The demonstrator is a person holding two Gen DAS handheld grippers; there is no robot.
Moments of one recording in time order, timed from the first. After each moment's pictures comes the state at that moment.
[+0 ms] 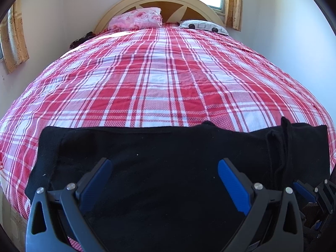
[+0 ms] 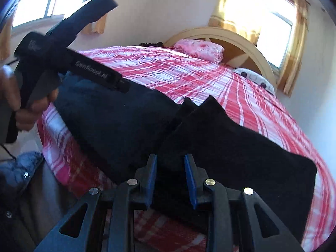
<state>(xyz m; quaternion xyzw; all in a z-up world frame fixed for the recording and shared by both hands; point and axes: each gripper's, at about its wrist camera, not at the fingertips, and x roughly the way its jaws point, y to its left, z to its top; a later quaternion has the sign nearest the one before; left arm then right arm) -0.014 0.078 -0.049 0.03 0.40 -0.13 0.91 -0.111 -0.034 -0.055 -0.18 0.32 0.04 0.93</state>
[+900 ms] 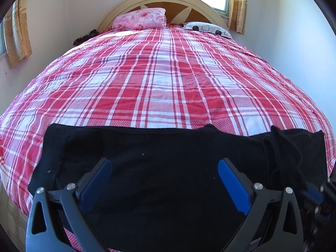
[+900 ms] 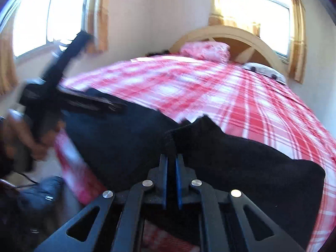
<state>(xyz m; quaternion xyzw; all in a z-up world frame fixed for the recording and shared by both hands) -0.015 0.085 -0.043 0.02 0.41 -0.13 0.90 -0.104 -0.059 -0.019 -0.08 0.31 0.11 0.94</state>
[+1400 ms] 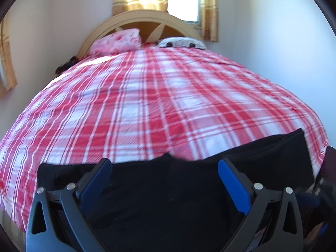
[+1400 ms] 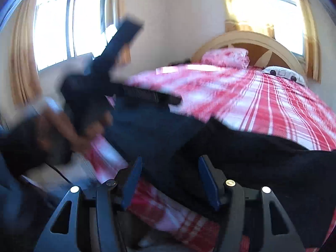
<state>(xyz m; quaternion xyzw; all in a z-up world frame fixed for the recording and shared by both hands) -0.034 0.034 0.002 0.06 0.33 -0.20 0.92 -0.125 -0.060 -0.007 -0.01 0.27 0.19 0.94</state>
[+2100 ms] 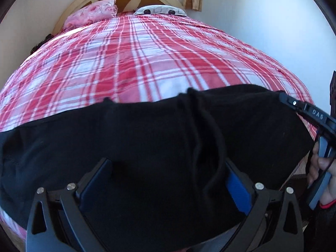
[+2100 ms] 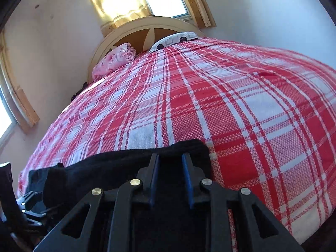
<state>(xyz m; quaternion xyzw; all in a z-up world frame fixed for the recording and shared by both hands) -0.052 -0.010 -0.065 0.07 0.44 -0.24 0.86 -0.098 -0.266 -0.026 0.19 0.31 -0.13 0.92</state>
